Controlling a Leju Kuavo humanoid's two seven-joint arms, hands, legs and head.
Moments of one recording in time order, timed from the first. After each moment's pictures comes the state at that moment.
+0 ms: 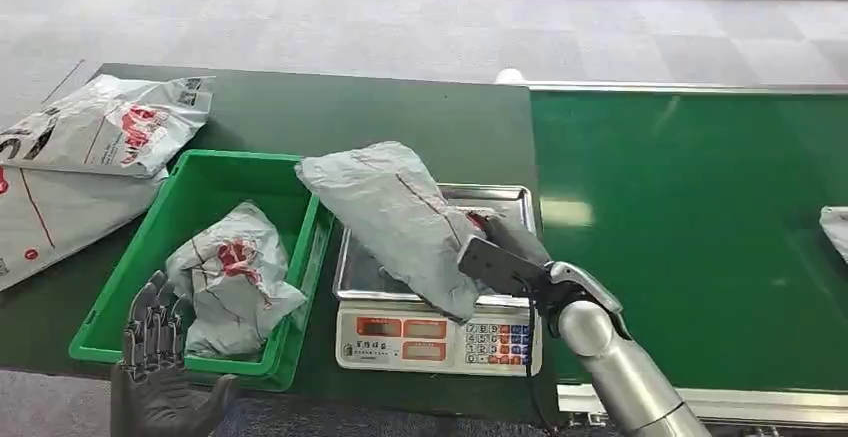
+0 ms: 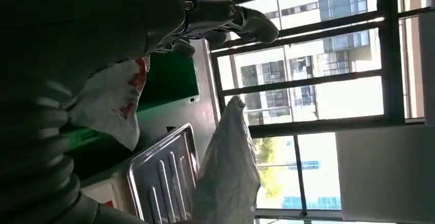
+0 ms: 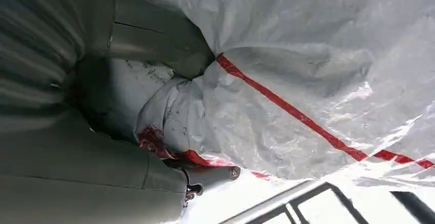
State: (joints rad) left arm 0.43 -0.09 -0.13 -1.90 -0.01 0.03 -0.66; right arm -0.34 -0.13 0.44 -1.32 0.58 0.27 -0.16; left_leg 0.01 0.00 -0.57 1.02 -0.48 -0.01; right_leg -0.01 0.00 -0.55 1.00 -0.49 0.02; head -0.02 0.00
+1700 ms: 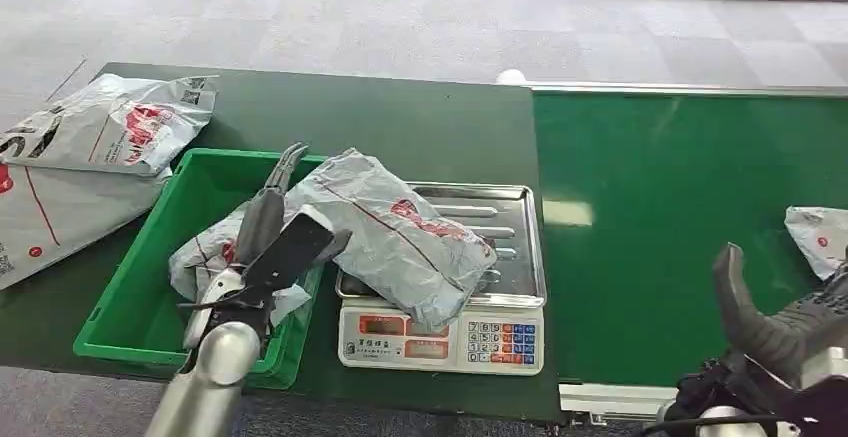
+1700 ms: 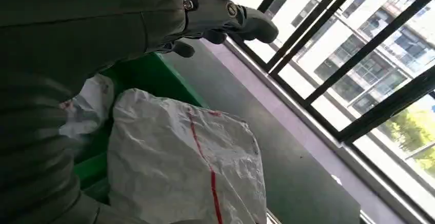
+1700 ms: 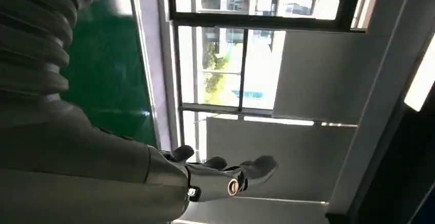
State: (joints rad) left arm -0.33 -0.11 -0.34 -1.41 -0.67 0.02 -0.01; right arm 0.18 0.04 -0.15 -1.94 0.22 -0.52 -0.60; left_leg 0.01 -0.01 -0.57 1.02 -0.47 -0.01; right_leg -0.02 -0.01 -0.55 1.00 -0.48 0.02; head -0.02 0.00
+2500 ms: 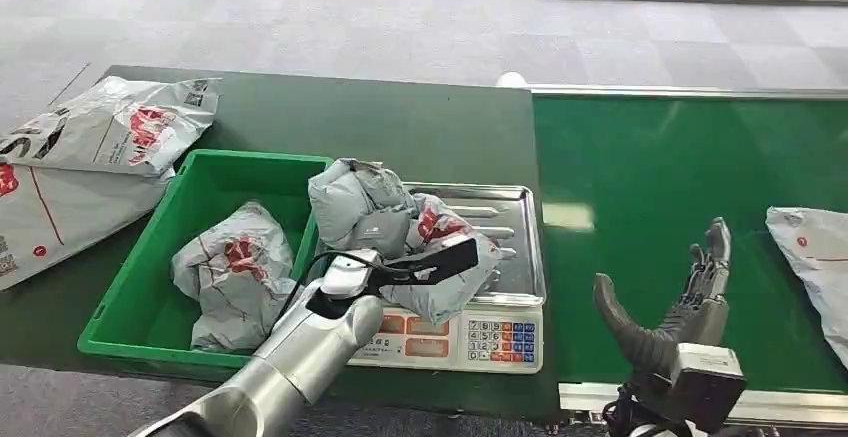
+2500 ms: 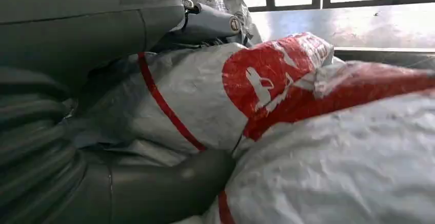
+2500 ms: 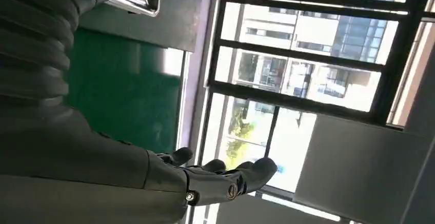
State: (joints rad) left arm -0.63 -0.30 -0.57 -0.64 -1.02 -0.07 0.28; right arm 0.22 -0.02 0.14 -1.83 0.30 -0.57 -0.55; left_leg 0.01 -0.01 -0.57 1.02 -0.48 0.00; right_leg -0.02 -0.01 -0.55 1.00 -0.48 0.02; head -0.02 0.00
